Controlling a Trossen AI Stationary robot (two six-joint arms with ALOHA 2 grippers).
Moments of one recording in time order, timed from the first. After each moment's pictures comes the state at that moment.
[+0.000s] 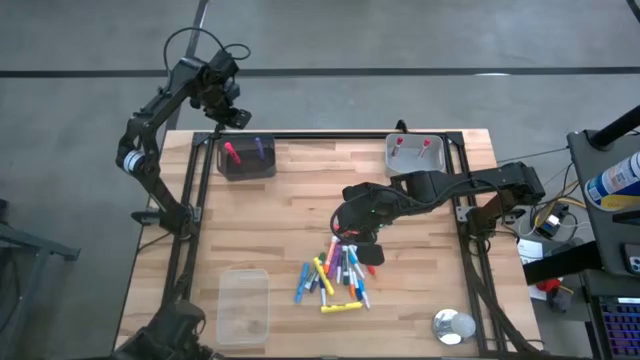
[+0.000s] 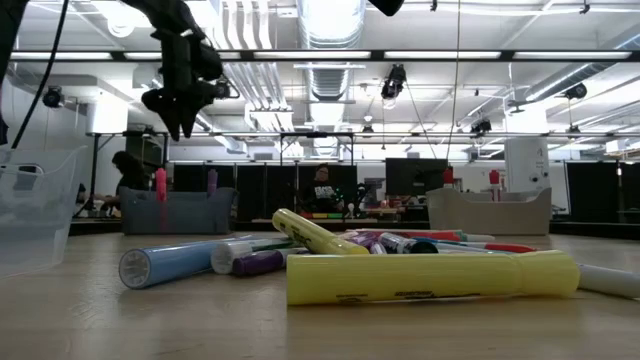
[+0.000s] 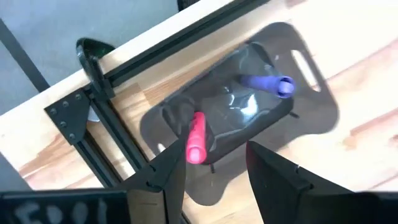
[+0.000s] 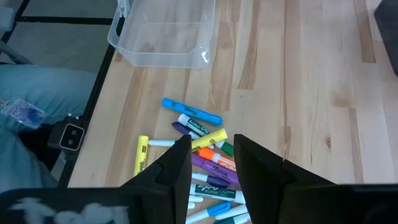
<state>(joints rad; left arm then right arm) 1.07 1.64 1.70 -1.42 0.02 -0.01 0.16 1.61 1.60 -0.80 -0.13 0.11</state>
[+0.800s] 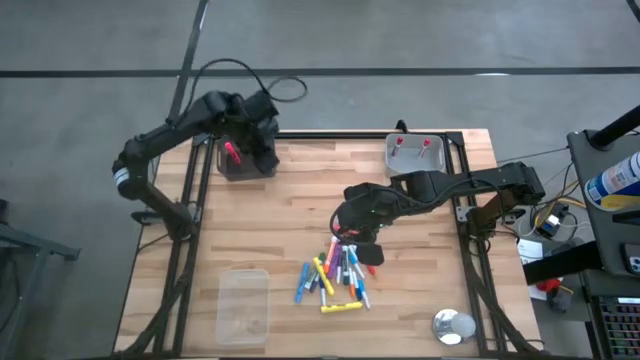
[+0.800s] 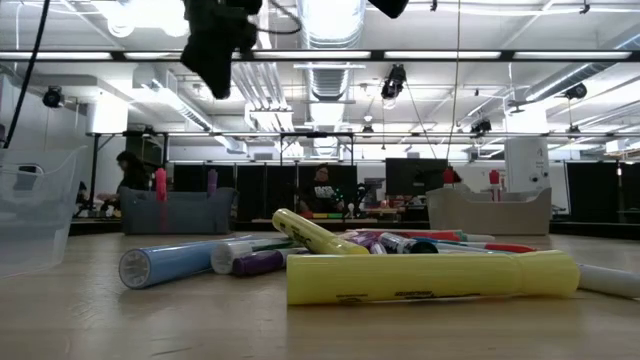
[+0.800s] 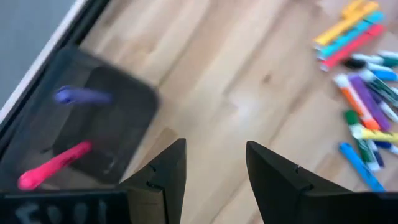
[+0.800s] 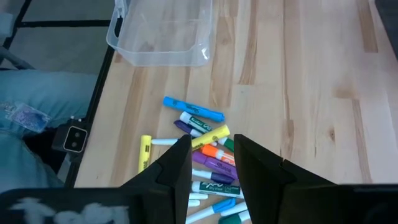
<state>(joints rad) 0.50 1.51 1.70 -1.40 0.03 -0.13 0.16 1.61 1.60 -0.81 -0.13 0.16</state>
